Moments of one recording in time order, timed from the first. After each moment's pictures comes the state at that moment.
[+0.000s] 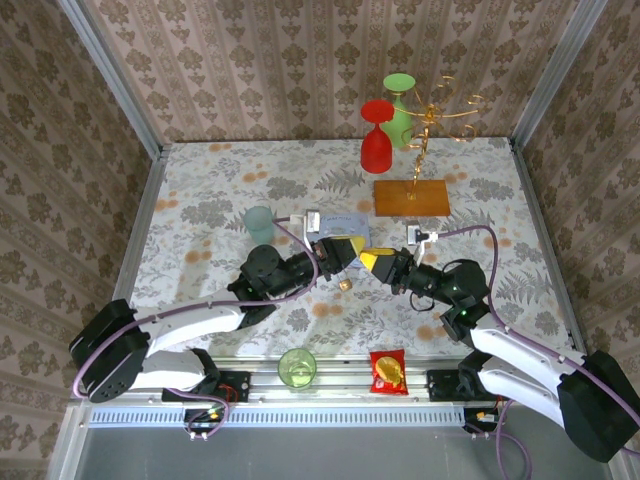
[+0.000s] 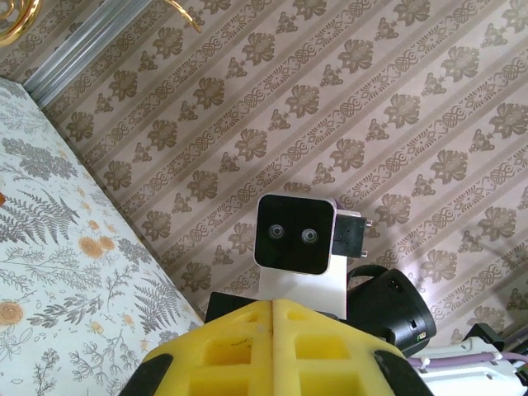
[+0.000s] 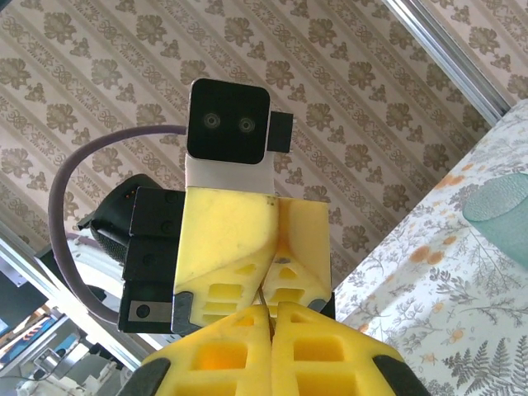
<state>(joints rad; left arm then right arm) -1.00 1.26 0.60 0.87 0.26 -0.95 0.54 0.94 0.28 0.96 -0.59 0.94</state>
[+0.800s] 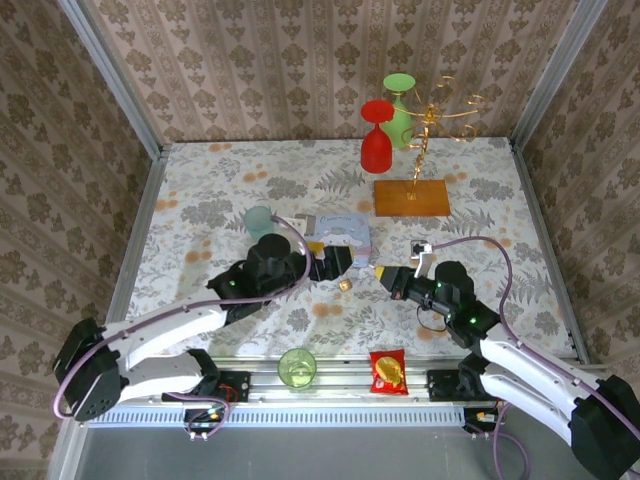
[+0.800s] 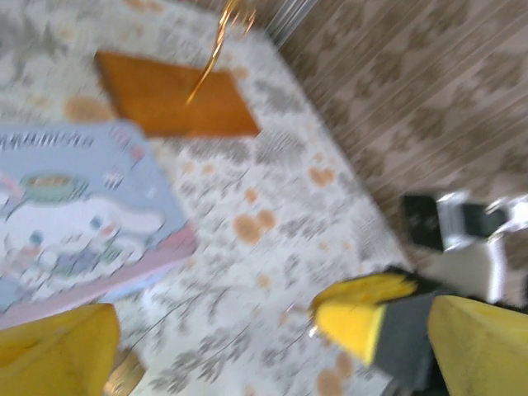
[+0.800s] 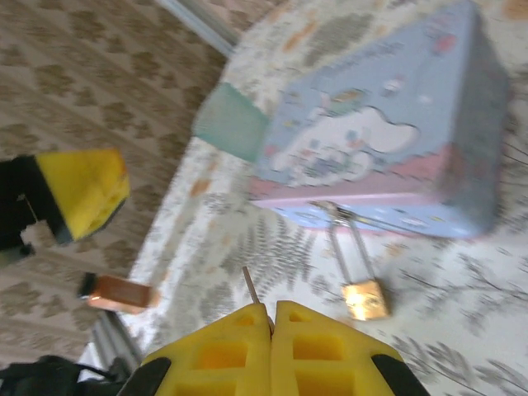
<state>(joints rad) -0.95 1.14 0.67 0.13 0.04 -0.70 0.53 0.79 0.25 0.24 -0.25 0.76</state>
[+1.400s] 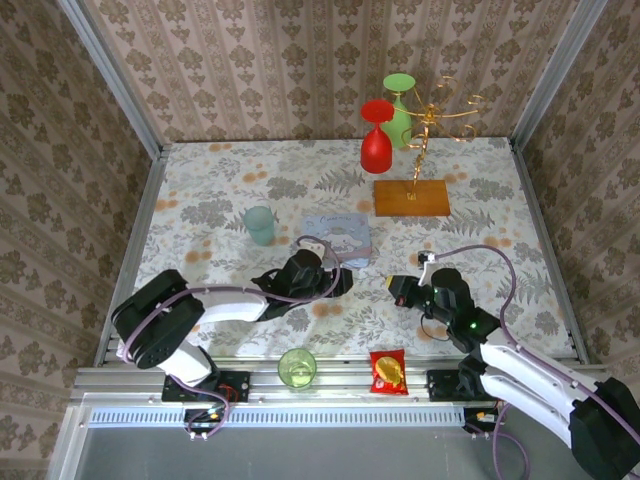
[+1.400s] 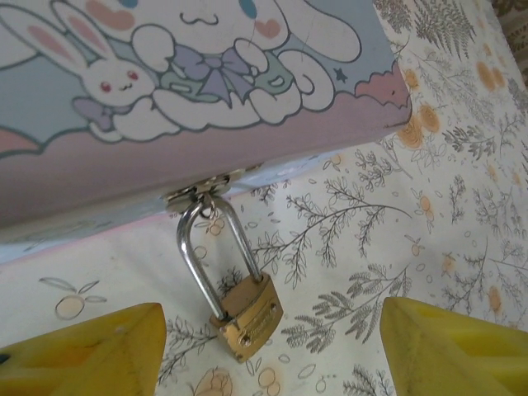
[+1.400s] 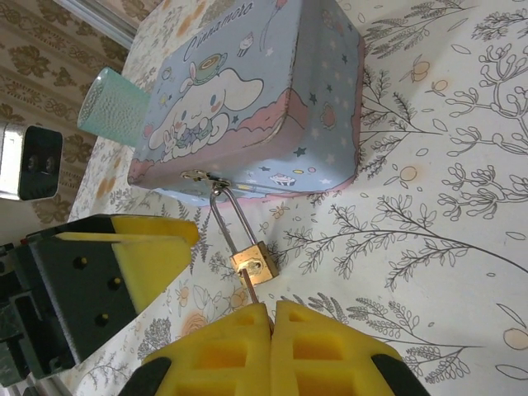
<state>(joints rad) -0.96 1.55 0.60 0.34 0.00 -0.75 0.52 0.76 0.19 0.13 -0.13 0.76</state>
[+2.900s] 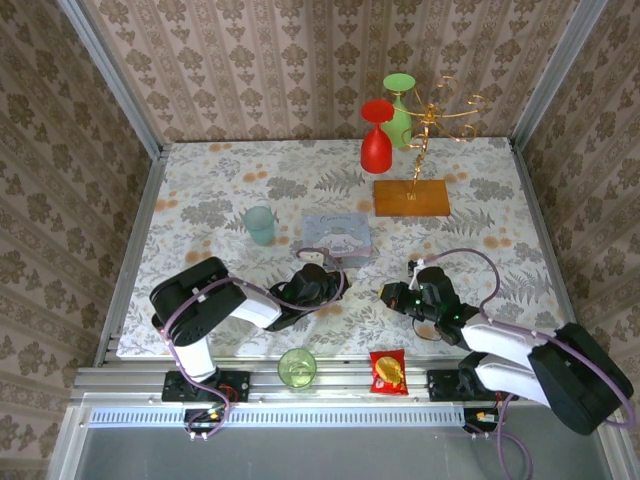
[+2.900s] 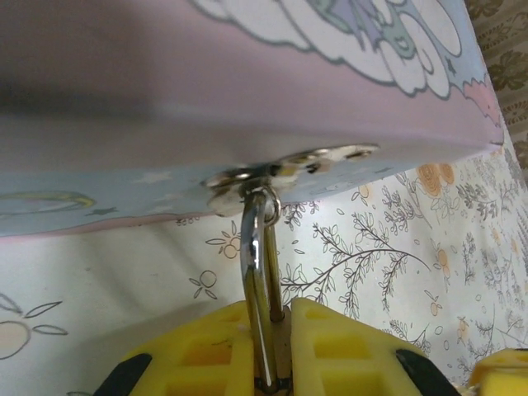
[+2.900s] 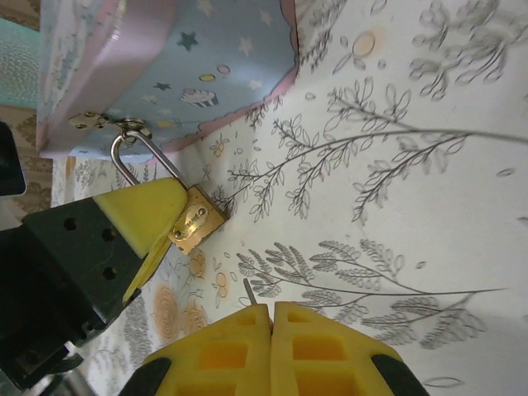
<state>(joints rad) -1.00 1.76 0.53 0.72 -0.10 -0.96 0.51 1.14 0.17 0.35 -0.25 0.97</state>
